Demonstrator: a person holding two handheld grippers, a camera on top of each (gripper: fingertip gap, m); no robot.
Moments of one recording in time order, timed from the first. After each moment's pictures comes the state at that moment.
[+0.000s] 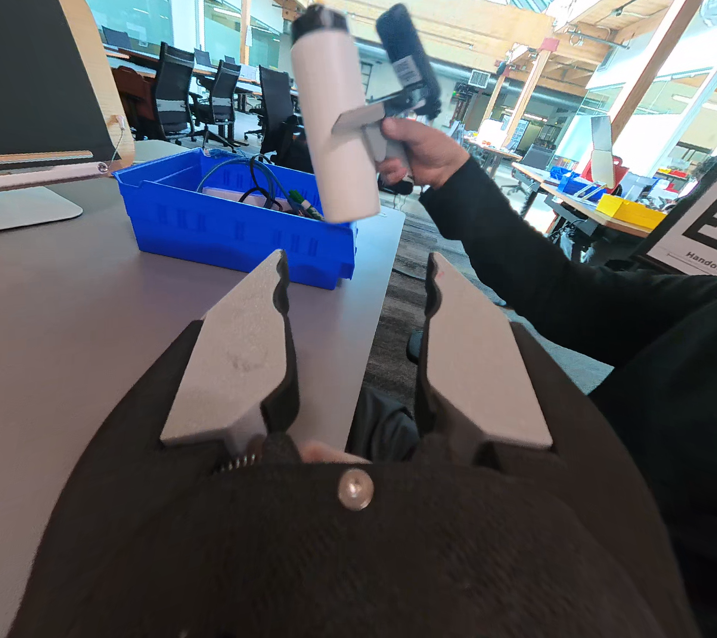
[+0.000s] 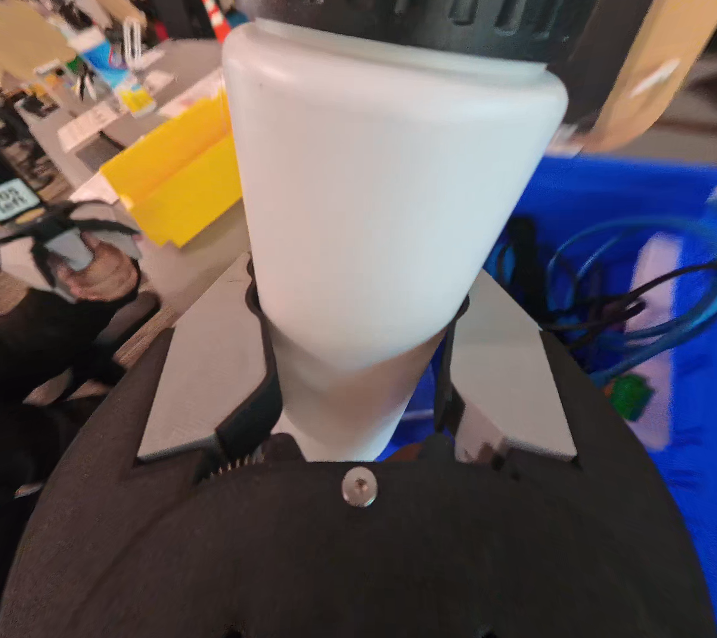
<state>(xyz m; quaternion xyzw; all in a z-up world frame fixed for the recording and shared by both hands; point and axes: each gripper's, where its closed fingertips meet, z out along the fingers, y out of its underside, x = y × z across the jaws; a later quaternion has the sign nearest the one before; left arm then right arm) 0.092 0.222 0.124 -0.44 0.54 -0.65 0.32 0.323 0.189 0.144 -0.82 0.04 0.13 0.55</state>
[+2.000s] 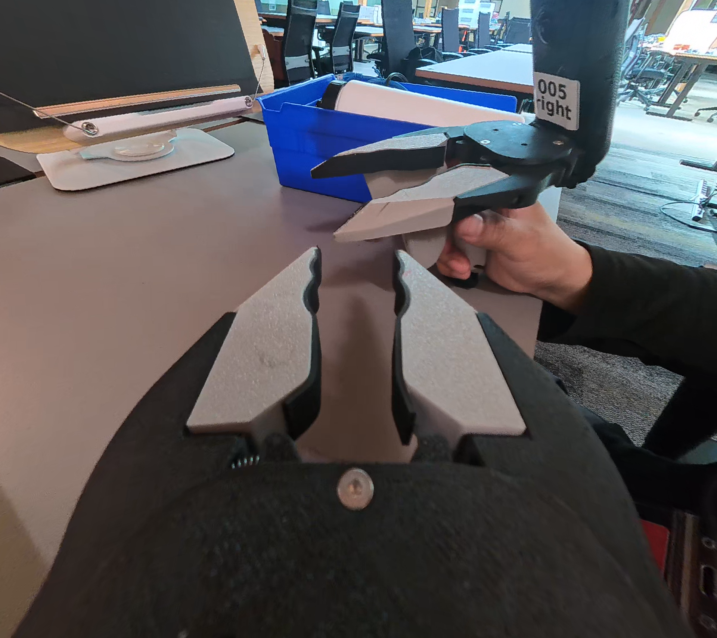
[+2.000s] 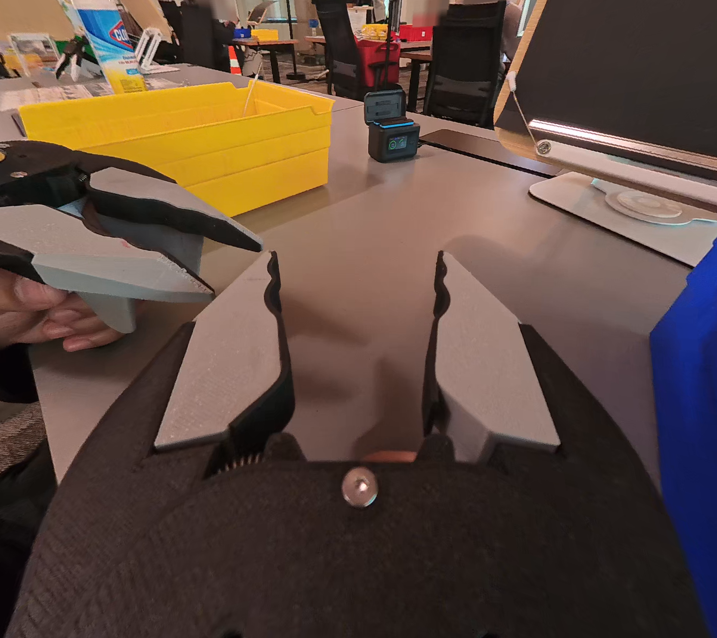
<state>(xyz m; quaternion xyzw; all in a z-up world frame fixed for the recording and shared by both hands) 0.134 0.296 0.041 -0.52 0.55 -0.50 0.42 0.181 0.324 0.042 -0.75 -0.05 0.04 0.66</state>
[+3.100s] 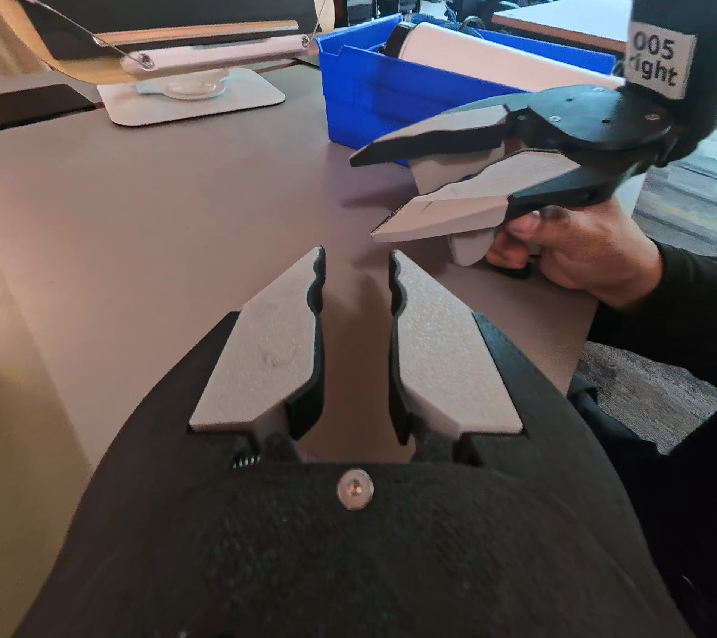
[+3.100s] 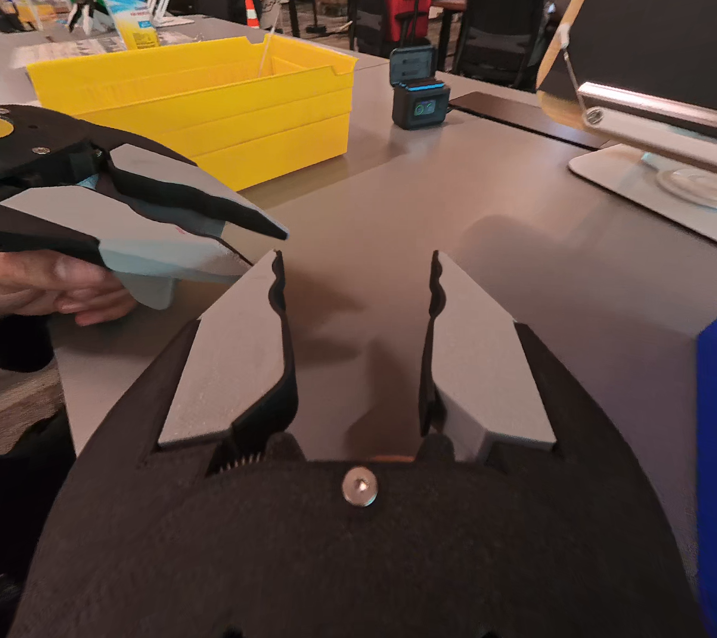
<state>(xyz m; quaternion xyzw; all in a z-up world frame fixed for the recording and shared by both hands) 0.134 0.319 0.022 -0.59 0.53 -0.44 0.41 0.171 0.330 0.028 -0.78 -0.08 0.06 0.62</state>
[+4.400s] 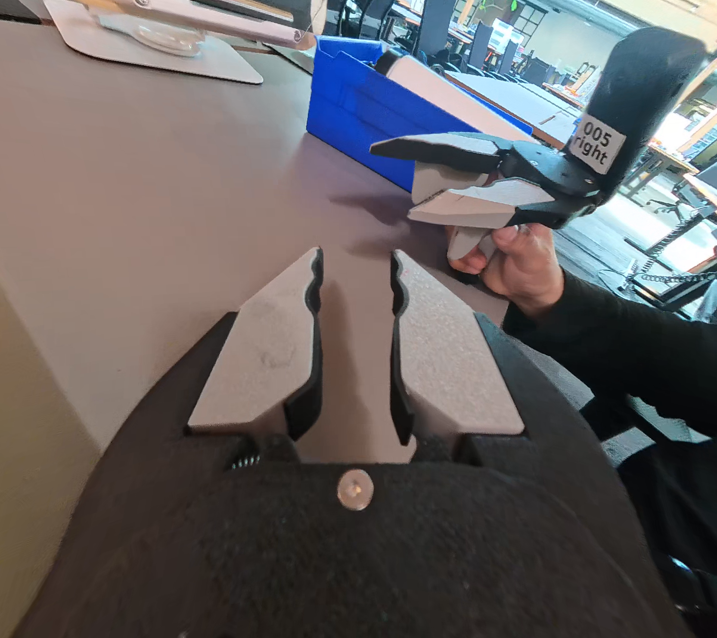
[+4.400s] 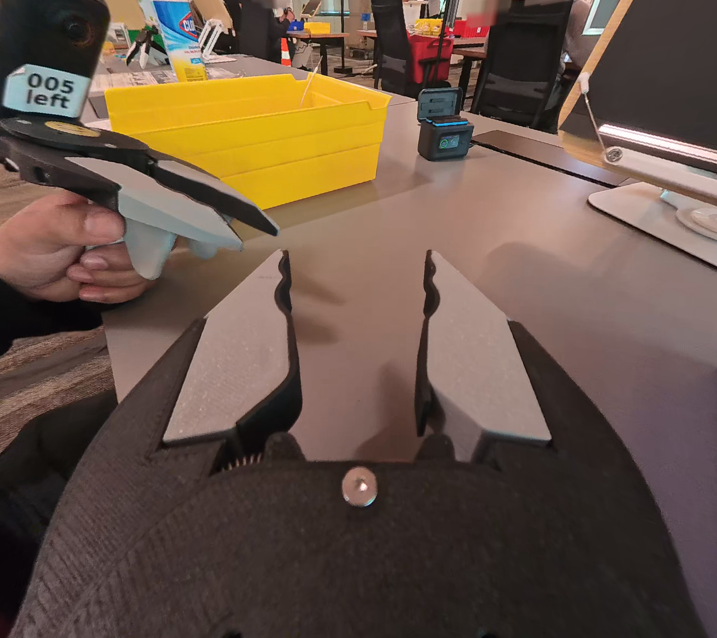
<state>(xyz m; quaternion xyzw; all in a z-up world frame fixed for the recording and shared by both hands) 0.095 0.323 0.027 -0.62 0.47 -0.54 0.33 0.151 0.315 0.041 -0.75 -0.10 0.08 0.65</state>
